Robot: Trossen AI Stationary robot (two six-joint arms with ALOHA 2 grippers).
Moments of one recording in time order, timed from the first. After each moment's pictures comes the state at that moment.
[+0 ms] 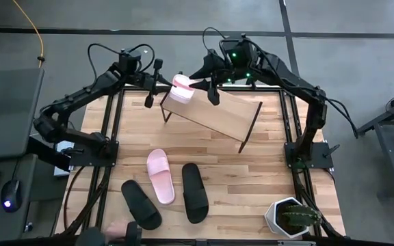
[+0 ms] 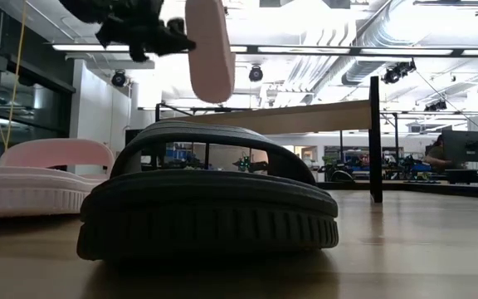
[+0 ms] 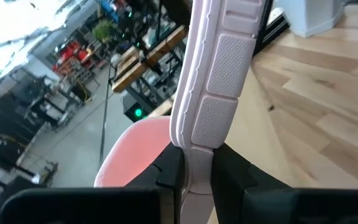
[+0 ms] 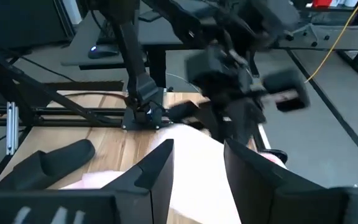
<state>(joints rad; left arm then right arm) 0.98 1.32 1.05 -0.15 0.96 1.02 -0.33 1.81 2.22 -0.81 -0.31 -0.17</state>
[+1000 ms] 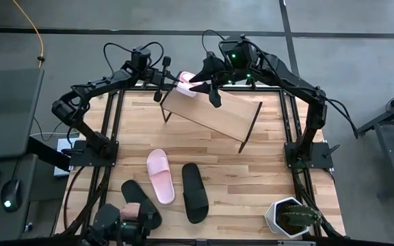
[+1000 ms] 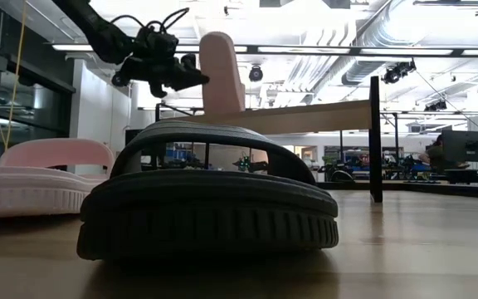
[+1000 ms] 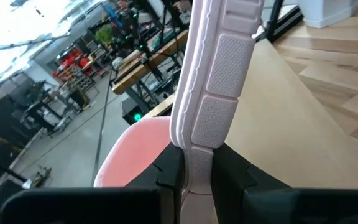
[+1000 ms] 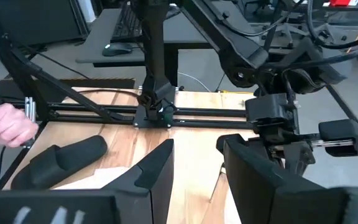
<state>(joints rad) 1.05 1.58 1.05 0.14 1.08 0.99 -0.33 1.81 2.22 -0.83 -0.35 -0.18</state>
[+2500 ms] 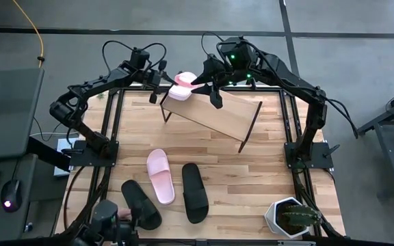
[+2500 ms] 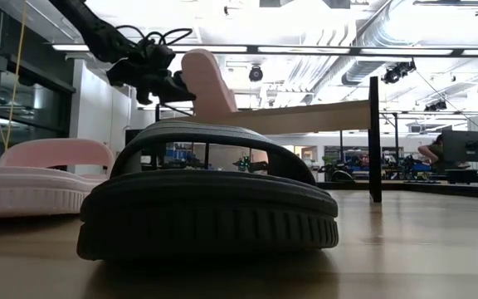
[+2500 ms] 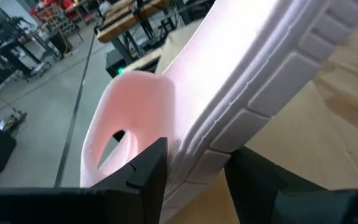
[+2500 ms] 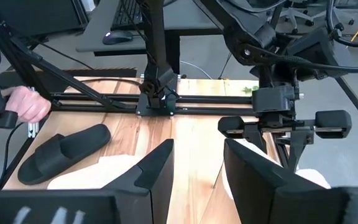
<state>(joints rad) 1.11 1.56 1.05 -0.17 0.97 1.09 -0.33 1.81 2.22 -0.88 -0.35 -0.18</state>
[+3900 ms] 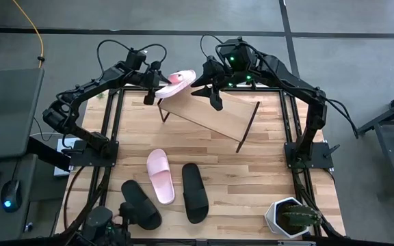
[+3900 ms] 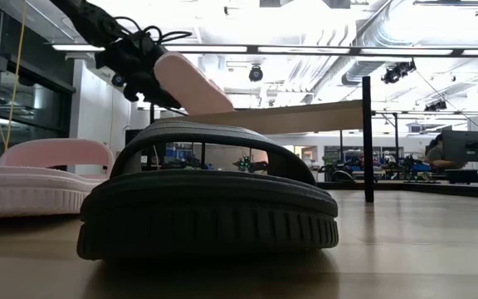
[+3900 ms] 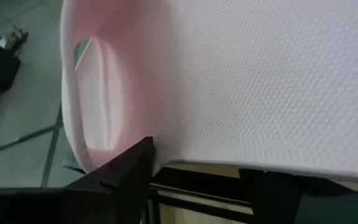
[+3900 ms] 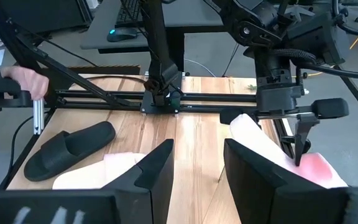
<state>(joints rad) 1.11 1.46 1.06 -0.41 0.69 1.05 -0.31 1.81 2.22 -0.89 -0.35 -0.18</state>
